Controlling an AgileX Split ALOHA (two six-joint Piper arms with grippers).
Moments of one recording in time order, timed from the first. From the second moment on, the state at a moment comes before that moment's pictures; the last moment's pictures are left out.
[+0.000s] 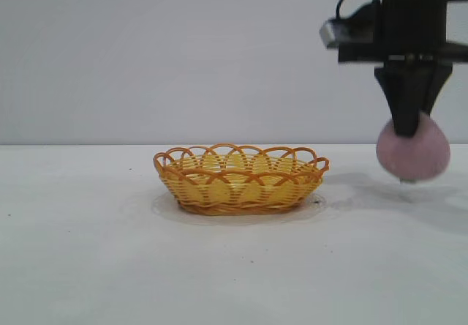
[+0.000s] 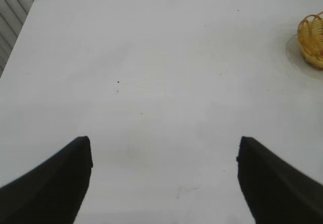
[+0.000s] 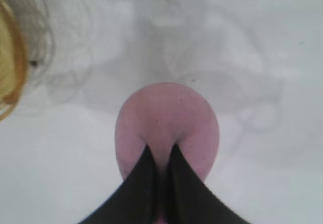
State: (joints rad) left arm 0.02 -0.02 -0.48 0.00 1.12 0.02; right arm 0.34 1.98 -1.57 0.03 1.21 -0.13
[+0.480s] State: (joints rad) left arm 0.02 -0.02 -0.48 0.01 1.12 0.02; right arm 0.50 1.94 -1.60 0.17 1.14 -0.19
